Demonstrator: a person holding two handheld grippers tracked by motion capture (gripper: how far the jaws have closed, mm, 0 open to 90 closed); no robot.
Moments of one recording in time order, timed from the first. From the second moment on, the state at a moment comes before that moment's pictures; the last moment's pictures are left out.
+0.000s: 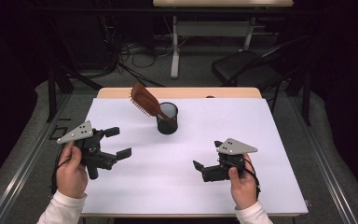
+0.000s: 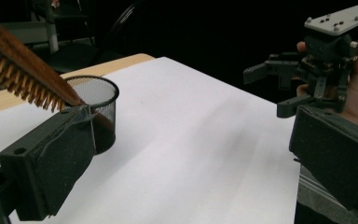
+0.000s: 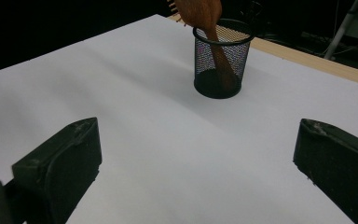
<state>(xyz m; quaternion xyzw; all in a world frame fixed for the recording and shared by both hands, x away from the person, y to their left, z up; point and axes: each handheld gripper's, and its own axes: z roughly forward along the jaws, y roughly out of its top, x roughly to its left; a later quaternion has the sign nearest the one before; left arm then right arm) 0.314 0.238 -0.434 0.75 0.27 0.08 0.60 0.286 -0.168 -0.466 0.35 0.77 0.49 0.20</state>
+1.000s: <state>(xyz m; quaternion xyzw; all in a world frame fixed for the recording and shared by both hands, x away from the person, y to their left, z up) 0.294 0.259 -0.503 0.75 0.32 0.07 0.58 0.254 -0.222 -0.498 0.40 0.75 0.47 0.26</state>
